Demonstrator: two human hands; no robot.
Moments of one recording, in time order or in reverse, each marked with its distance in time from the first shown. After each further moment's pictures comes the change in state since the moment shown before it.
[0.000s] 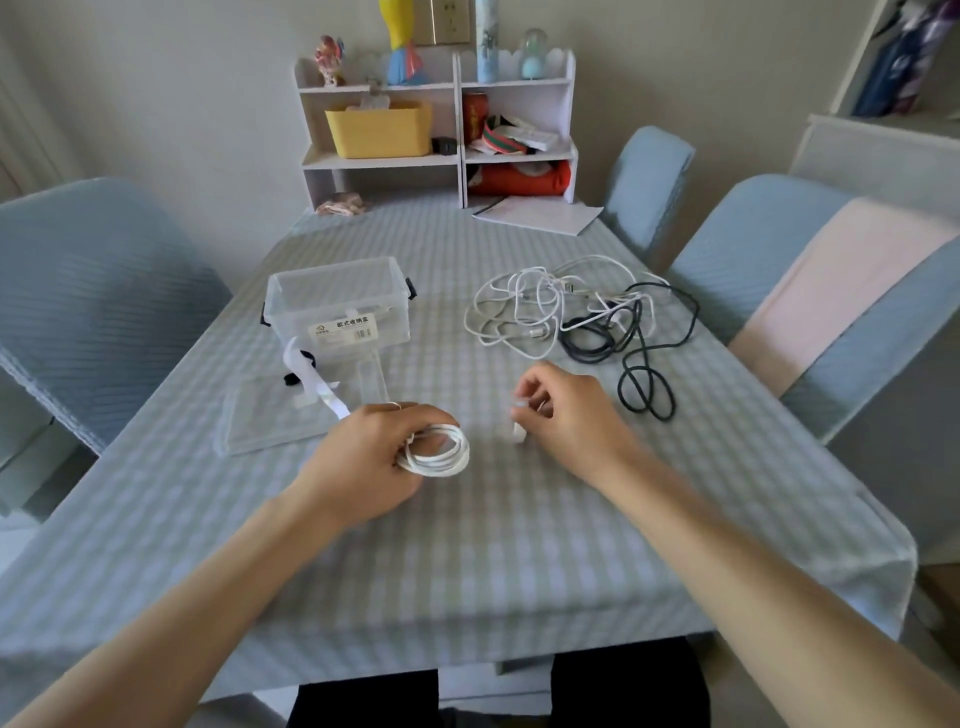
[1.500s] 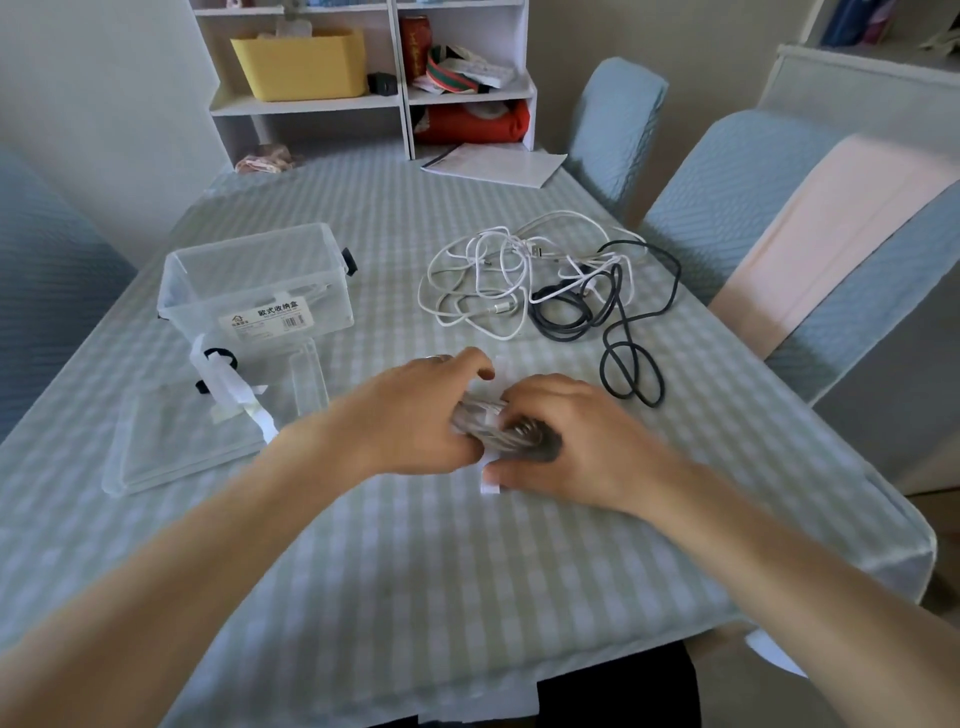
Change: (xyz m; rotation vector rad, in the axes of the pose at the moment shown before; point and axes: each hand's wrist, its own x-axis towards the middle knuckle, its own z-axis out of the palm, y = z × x) left_hand 0.084 0.031 0.027 0.209 -0.545 -0.152; right_hand -0.011 0.030 -0.014 -0.094 -0.191 -0.205
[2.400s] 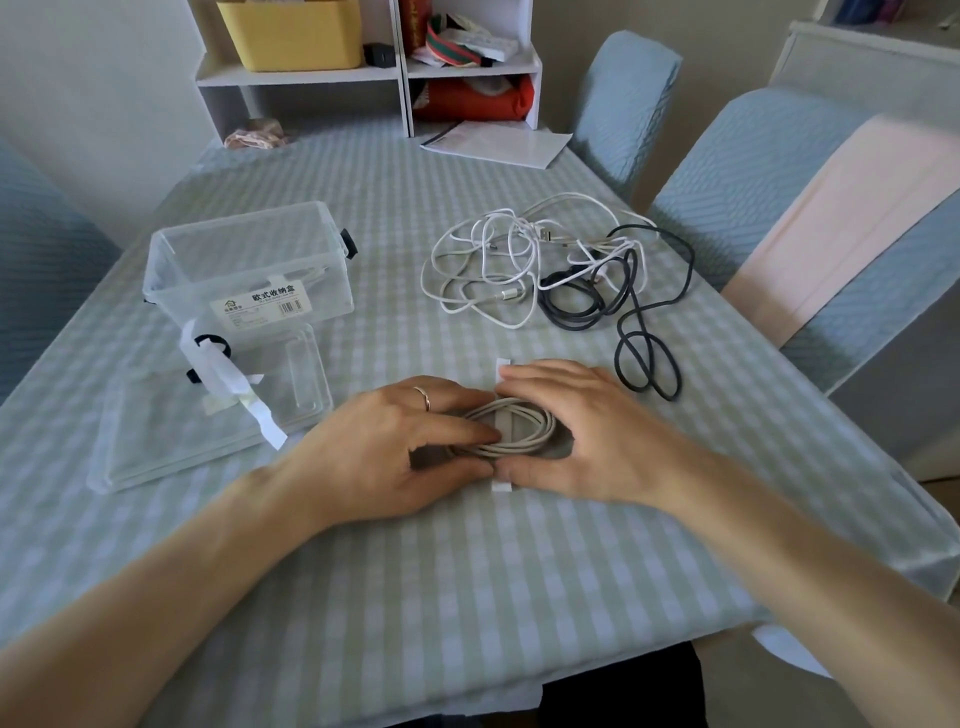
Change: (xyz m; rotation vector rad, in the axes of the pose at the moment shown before) left_hand -0.015 -0.049 0.036 -0.158 0.326 0.570; right_hand 0.003 0.007 0.000 -0.125 -0.084 0.062
